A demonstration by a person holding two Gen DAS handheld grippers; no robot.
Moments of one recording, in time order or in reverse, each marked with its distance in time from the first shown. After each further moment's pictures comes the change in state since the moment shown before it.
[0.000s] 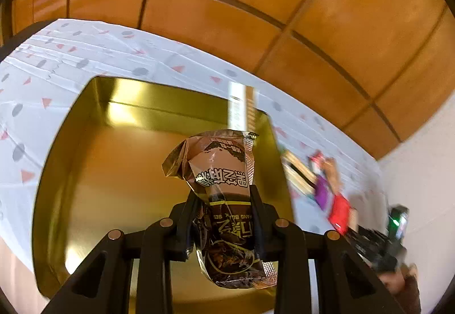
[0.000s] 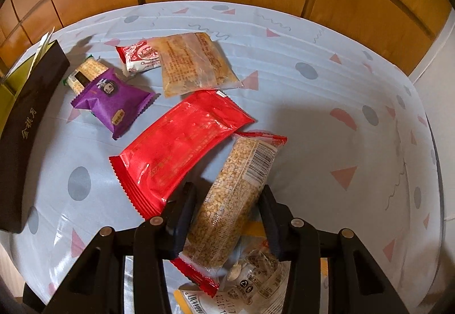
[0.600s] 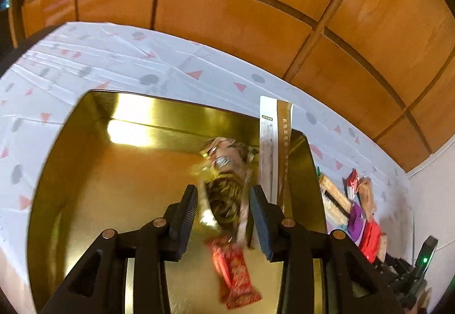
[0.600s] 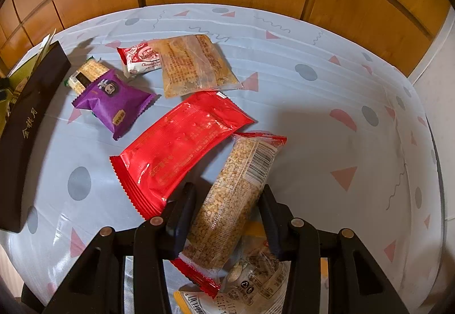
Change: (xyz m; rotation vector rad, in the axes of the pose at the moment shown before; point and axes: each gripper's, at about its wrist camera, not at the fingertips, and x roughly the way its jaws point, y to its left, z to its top) left arm 0.040 -0.003 0.024 -0.009 -0.011 0.134; right arm 0.002 0.000 -0.002 0.000 -0.018 0.002
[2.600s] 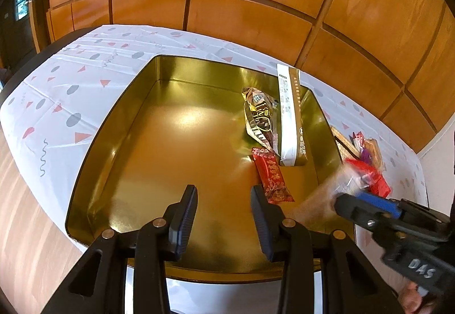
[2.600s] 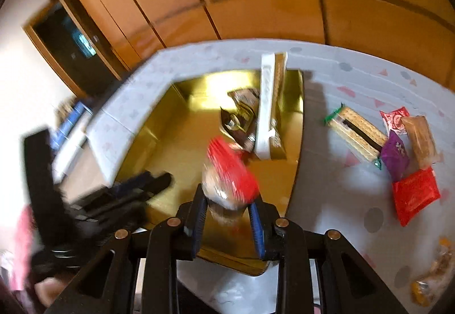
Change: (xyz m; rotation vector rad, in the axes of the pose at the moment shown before) left arm -0.065 0.027 -0.091 0.018 -0.054 0.092; right arm -0.104 0.230 0.019 -0.175 -0.081 0.527
